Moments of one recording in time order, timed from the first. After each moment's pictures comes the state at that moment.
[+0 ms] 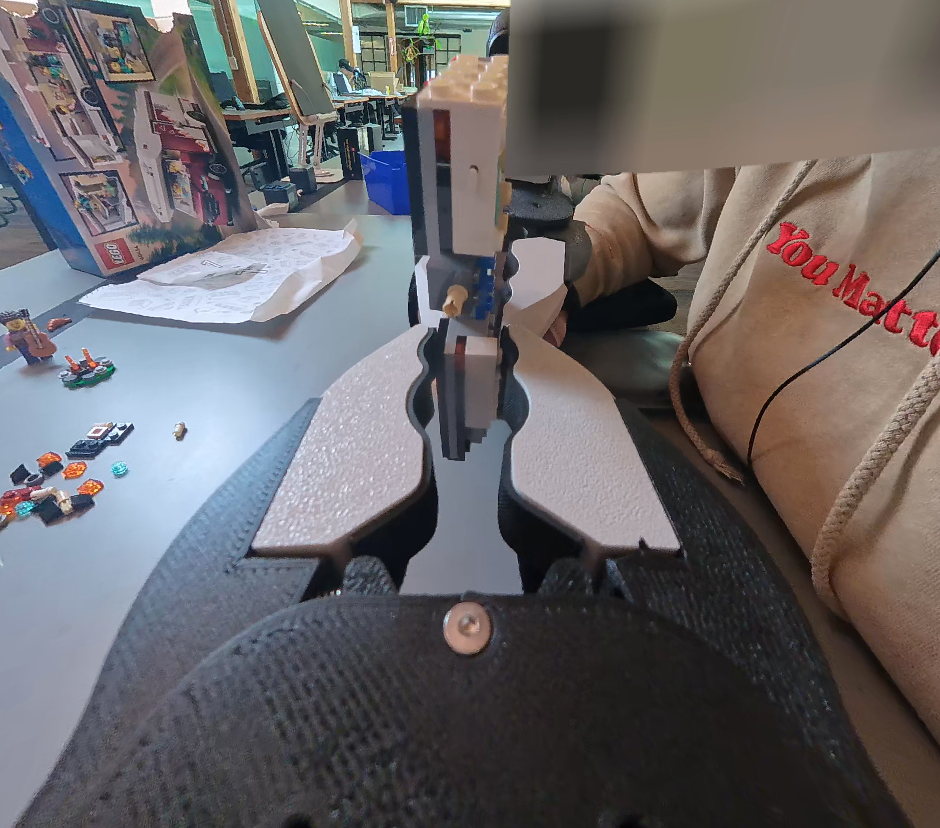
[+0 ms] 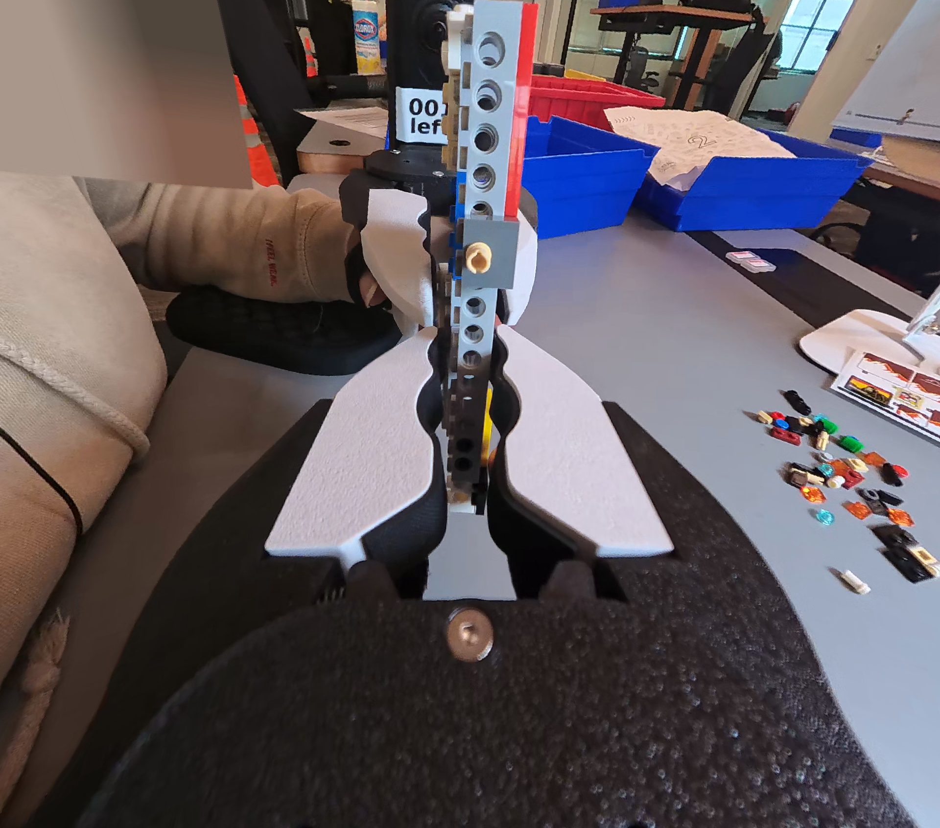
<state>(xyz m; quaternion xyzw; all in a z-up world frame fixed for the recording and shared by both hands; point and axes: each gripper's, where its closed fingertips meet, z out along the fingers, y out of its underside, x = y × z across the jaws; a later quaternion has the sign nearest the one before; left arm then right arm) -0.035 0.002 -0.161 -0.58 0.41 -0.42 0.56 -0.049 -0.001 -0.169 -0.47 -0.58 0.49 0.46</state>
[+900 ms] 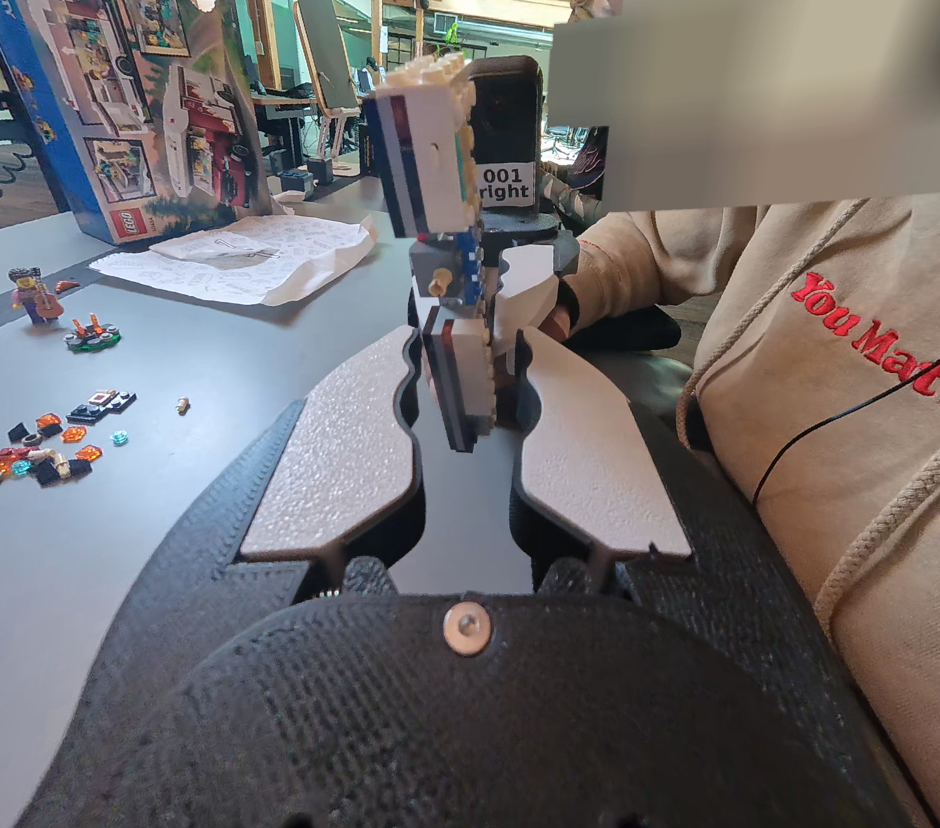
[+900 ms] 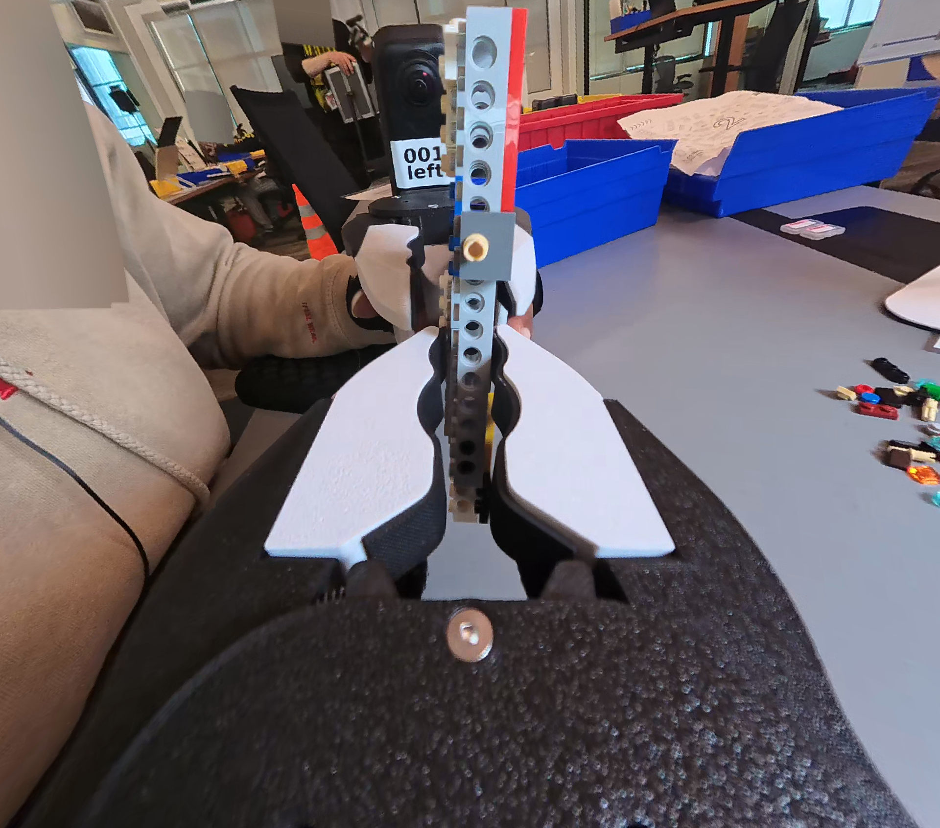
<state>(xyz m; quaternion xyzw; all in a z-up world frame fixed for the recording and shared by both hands) -0.041 0.011 -0.159 -0.61 0.37 -0.43 0.56 -0.048 0.010 -0.165 -0.49 -0.51 0.58 0.40</state>
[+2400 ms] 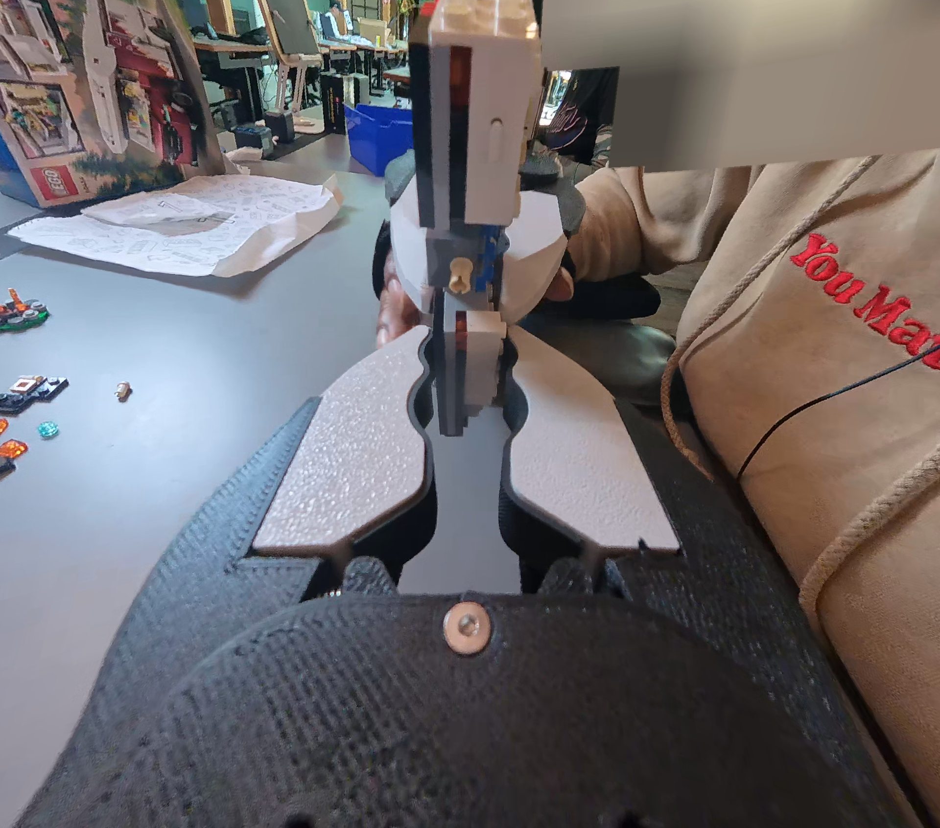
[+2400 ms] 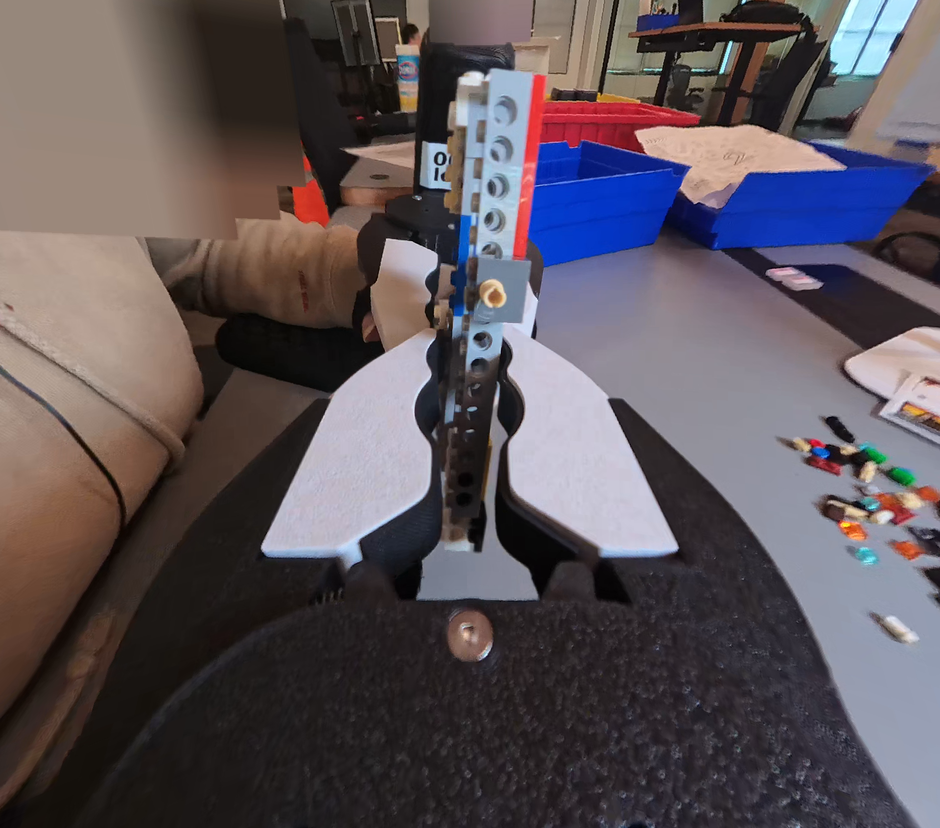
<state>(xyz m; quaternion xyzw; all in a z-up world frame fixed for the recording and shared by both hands) -0.026 0.001 -0.174 -0.62 0.39 -0.44 0.52 -0.048 0.000 -0.158 -0.45 -0.58 0.53 0.43</state>
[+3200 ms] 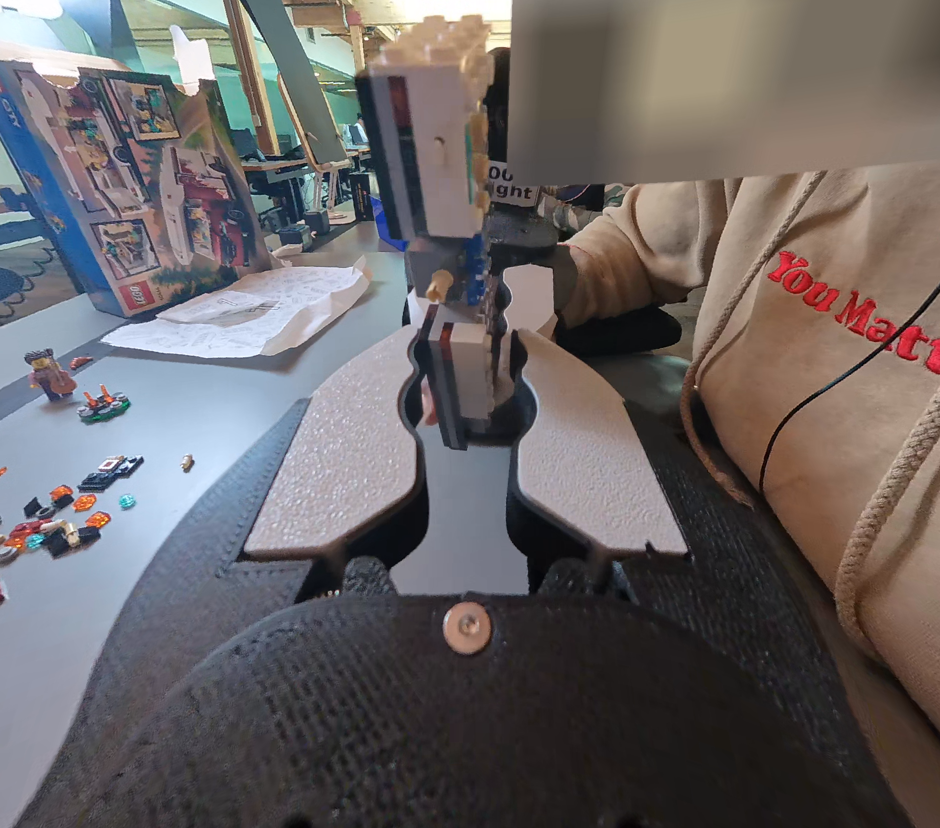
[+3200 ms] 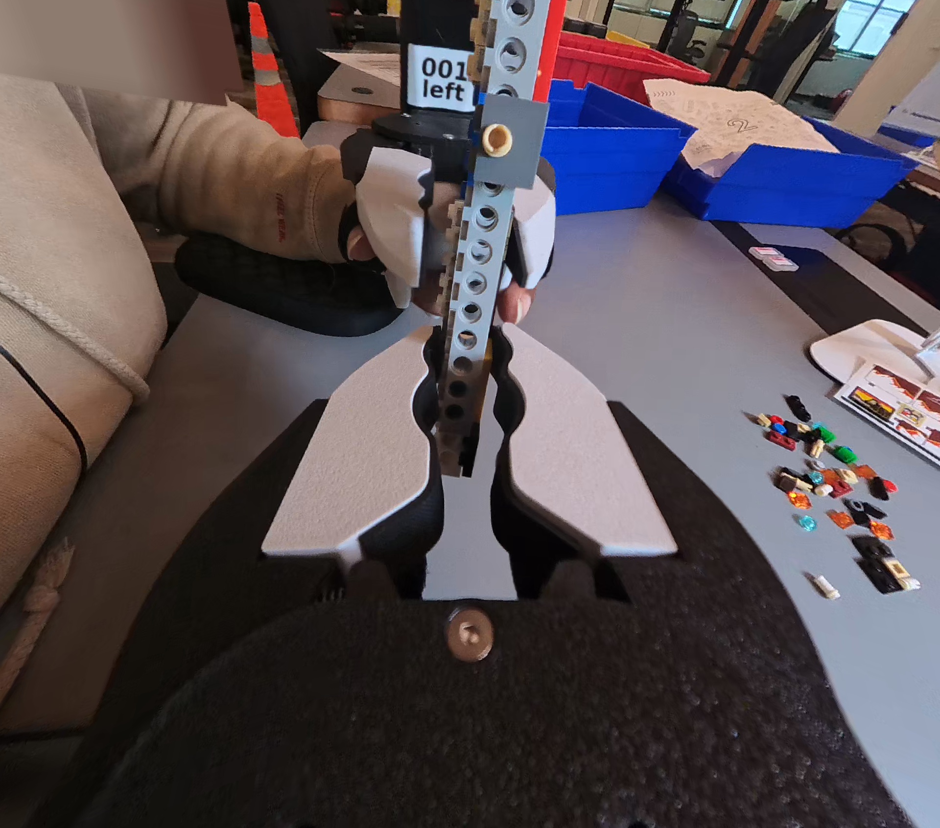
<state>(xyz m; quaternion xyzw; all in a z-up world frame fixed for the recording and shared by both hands) -0.032 -0.002 -0.151 -0.56 0.40 -0.42 0.60 -0.045 -0.002 -0.177 -0.45 -0.63 0.46 0.44</state>
